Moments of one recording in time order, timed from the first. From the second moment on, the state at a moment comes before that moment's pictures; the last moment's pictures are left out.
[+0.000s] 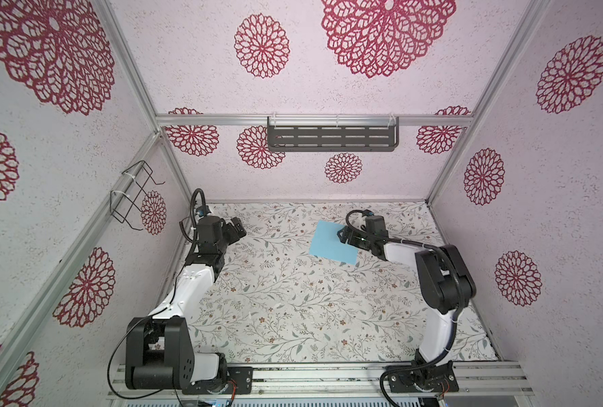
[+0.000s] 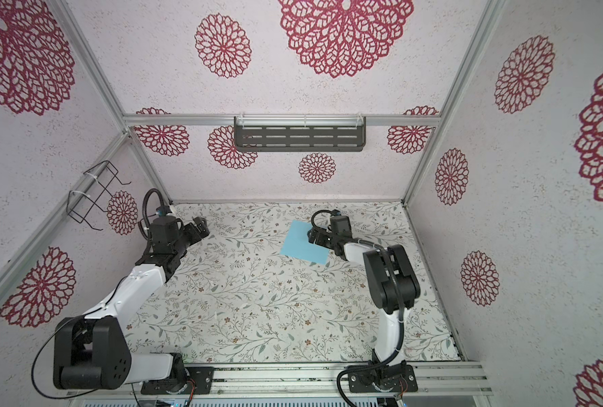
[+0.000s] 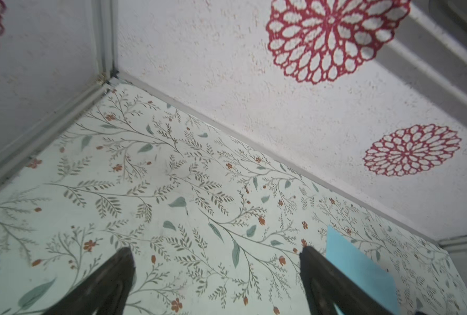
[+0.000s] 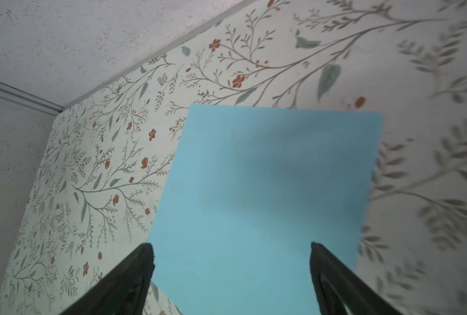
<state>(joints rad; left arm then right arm) -0.03 1.39 0.92 0.01 -0.05 -0.49 0.32 2.02 1.26 0.09 -0.23 0.55</state>
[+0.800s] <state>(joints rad) -0.13 1.49 0.99 -0.17 0.00 -0.59 0.66 1.89 1.05 0.01 -0.32 0.64</state>
